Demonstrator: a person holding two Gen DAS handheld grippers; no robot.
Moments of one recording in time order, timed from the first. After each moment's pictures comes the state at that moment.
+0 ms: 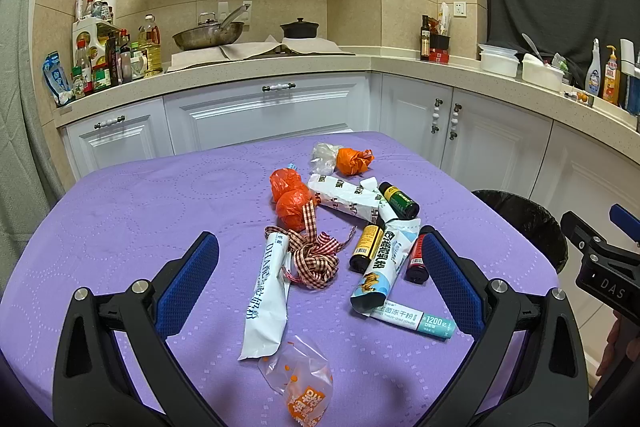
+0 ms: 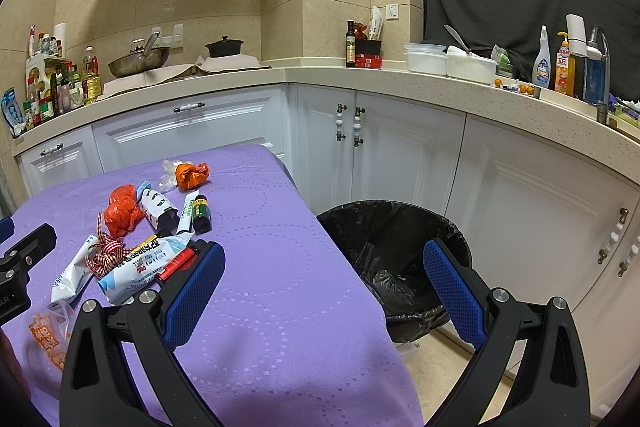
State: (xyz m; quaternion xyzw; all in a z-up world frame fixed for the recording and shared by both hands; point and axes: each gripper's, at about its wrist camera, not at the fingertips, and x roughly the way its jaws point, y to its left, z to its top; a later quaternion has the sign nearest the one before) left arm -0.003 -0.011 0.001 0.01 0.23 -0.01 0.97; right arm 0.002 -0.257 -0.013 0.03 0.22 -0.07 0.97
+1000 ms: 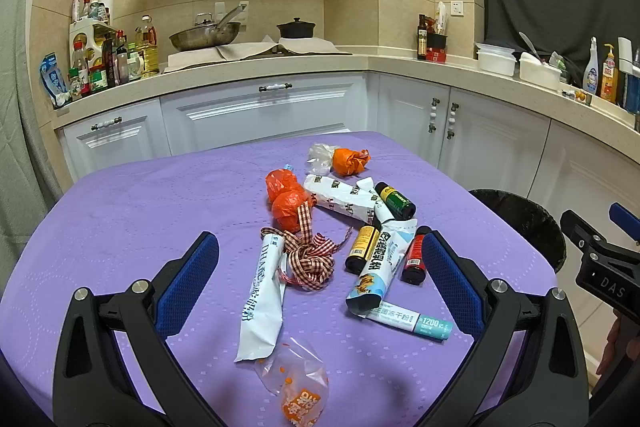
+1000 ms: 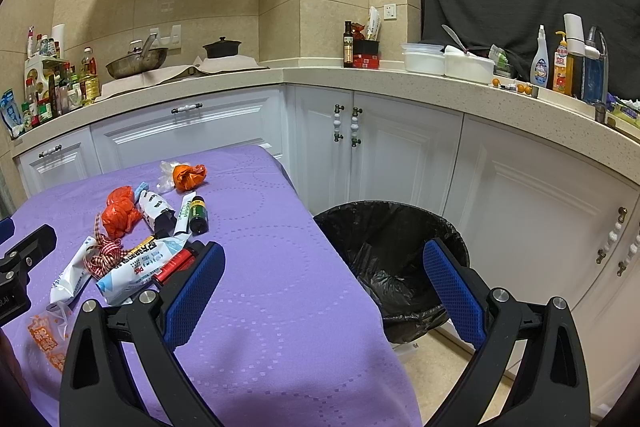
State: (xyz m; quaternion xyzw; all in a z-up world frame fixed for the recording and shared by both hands) left arm -0.003 -0.014 0.000 0.01 0.23 -0.01 0.97; right arm 0.003 -0.258 -0.013 0.02 0.22 -0.07 0.97
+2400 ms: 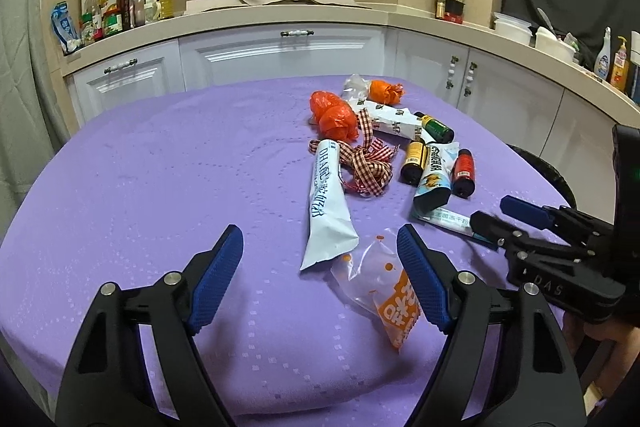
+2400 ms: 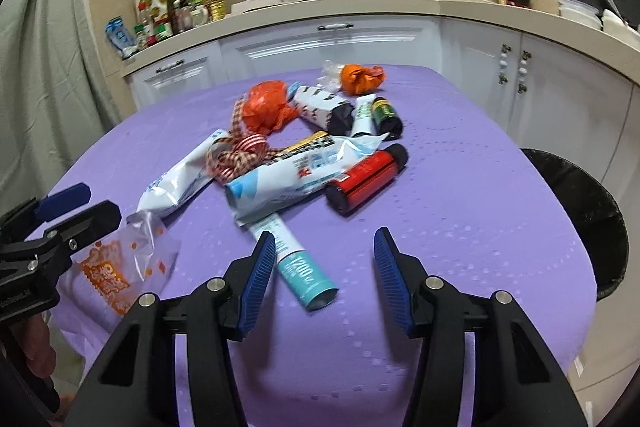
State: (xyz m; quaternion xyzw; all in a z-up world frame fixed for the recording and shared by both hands) left arm -0.033 0.039 -0.046 -0.01 0.31 -0.01 0.95; right arm 0.025 -0.168 -0.076 -0.01 0.32 0.20 0.93
